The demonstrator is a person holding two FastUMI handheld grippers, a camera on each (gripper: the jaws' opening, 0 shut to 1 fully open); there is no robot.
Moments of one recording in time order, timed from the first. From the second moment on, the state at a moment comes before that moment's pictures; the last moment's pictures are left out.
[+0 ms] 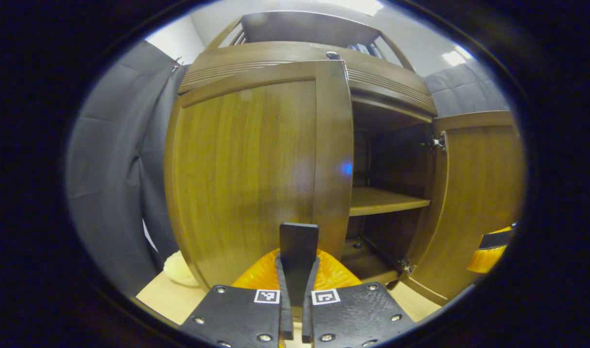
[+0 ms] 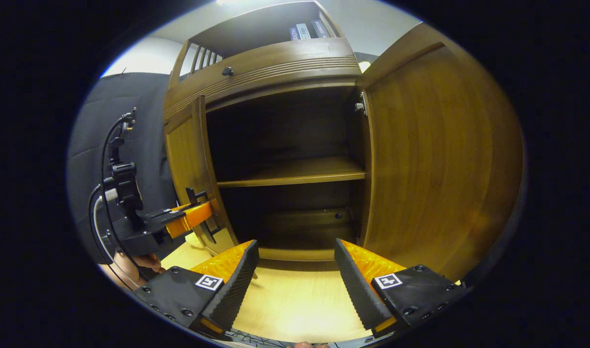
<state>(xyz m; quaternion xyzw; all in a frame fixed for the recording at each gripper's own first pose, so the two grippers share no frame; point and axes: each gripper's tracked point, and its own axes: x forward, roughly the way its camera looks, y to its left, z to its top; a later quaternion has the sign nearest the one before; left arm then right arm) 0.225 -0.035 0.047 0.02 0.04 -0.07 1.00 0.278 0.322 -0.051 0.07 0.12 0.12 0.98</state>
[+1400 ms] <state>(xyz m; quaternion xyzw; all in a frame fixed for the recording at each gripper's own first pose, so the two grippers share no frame) 0.213 -0.017 0.070 -0.03 -0.01 -0.08 1.00 0.205 0.370 -0.054 0.06 0.12 0.13 0.98</state>
